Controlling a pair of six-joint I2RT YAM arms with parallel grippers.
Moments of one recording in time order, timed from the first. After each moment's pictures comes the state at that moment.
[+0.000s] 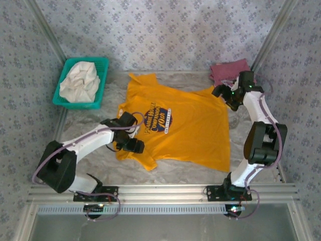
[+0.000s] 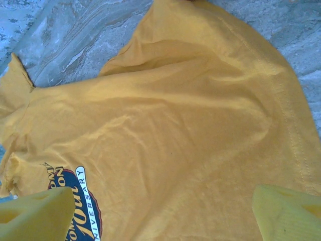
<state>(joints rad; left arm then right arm) -0.59 1.42 0.84 -0.79 0.20 -0.31 -0.13 1.69 1.38 -0.71 -0.36 0.46</state>
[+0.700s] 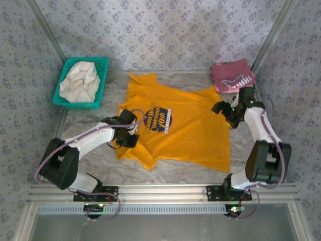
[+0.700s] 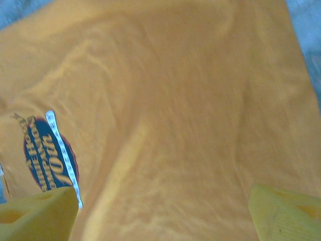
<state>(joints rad) -0.53 1.41 0.86 -0.74 0.12 -0.27 -0.14 1.40 1.06 -0.80 -0.36 0.47</state>
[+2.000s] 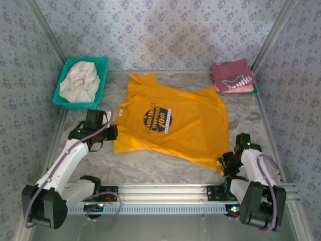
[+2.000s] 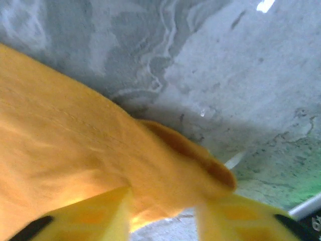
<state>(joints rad) -0.24 1.01 0.75 -0.69 0.15 -0.28 -0.22 0.96 0.41 -1.01 -0.28 1.05</state>
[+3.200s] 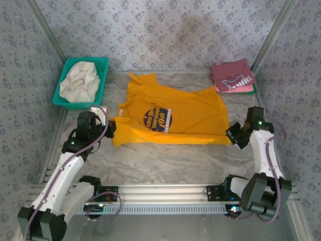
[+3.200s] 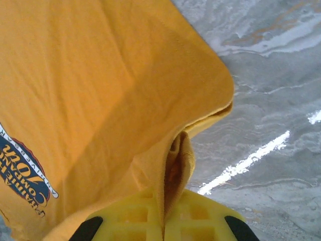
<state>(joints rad) -0.22 0.81 0.67 -0.45 0.18 -0.23 -0.26 1.13 0.86 -0.99 -0.30 0.66</state>
